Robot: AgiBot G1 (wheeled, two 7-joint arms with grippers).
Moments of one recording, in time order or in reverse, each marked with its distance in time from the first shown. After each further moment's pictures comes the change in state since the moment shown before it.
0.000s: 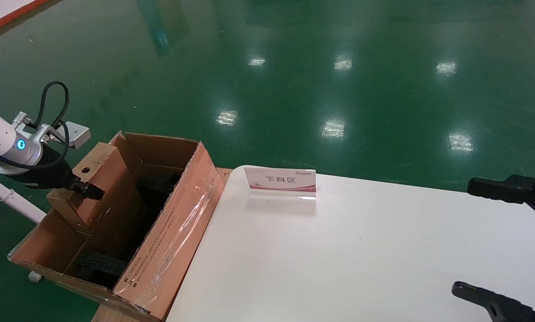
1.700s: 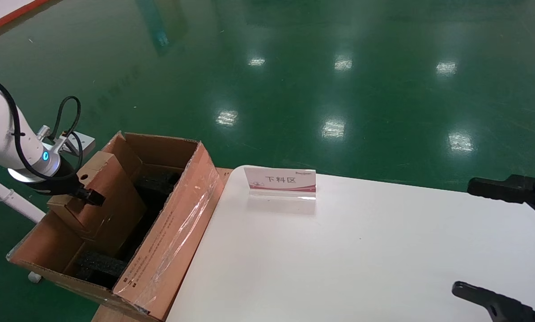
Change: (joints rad) left arm 0.137 0.104 0.041 0.123 0.057 -0.076 -0.094; right arm 0.000 0.001 -0.002 0.000 0.002 0.001 -0.001
